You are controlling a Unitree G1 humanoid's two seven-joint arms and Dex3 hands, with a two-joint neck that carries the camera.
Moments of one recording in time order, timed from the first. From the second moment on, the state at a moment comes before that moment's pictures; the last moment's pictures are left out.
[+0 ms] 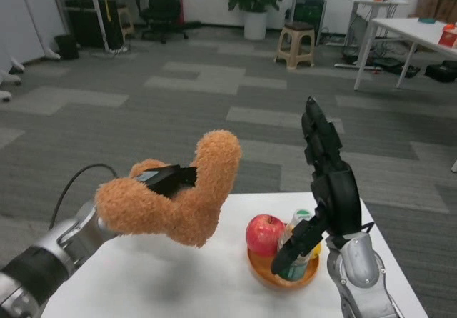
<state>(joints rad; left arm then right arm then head) -0.48 0.52 -0.39 0.43 0.45 -0.28 -0.04 -0.24 -0.21 0.19 0.14 0.13 -0.65 -0.07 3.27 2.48</state>
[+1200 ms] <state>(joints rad) -0.59 0.48 -0.63 0.77 0.25 -0.24 -0.24 -0.24 -0.21 0.19 0.15 0.14 -0.65 -0.07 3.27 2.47</state>
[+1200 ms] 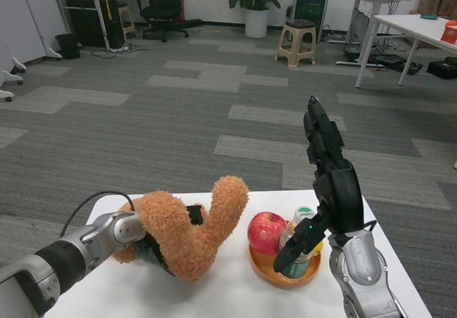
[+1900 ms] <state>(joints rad) -0.57 0.48 -0.57 0.70 0.24 -0.19 -0.36 -0.24 -0.21 0.19 0.15 0.14 -0.65 -0.07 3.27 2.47</state>
